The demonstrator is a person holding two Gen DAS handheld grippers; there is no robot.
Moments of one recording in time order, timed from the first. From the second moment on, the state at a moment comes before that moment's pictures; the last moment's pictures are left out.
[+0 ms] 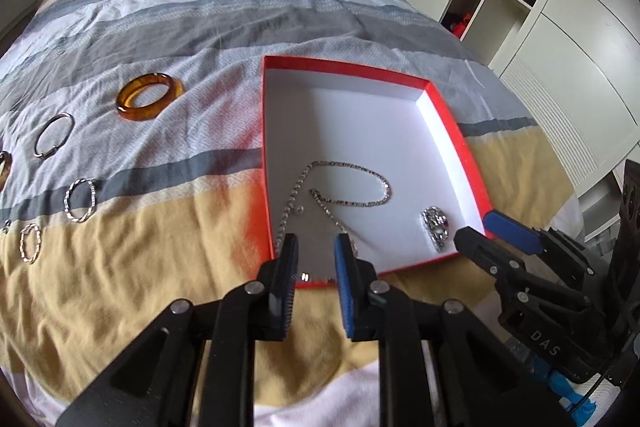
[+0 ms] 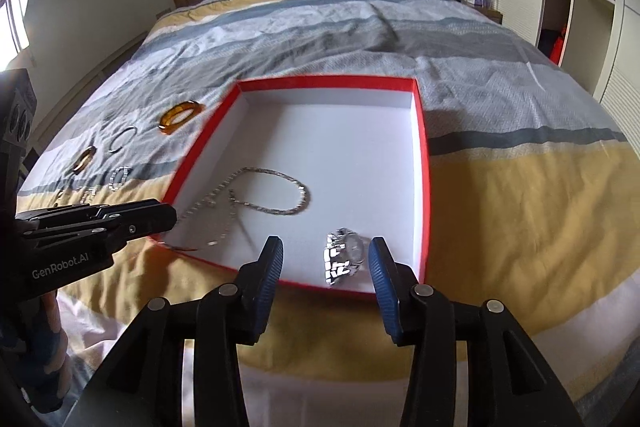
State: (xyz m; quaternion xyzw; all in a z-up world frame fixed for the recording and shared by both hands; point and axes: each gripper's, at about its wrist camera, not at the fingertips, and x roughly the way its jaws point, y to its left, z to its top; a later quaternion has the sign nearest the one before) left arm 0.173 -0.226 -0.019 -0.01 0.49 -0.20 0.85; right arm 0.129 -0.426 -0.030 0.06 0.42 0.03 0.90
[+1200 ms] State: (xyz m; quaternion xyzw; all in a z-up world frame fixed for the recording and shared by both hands) left arm 0.122 0.130 -0.028 -0.06 0.45 0.00 0.89; right arm 0.159 -0.203 -0.004 -0.02 0.43 0.17 0.89
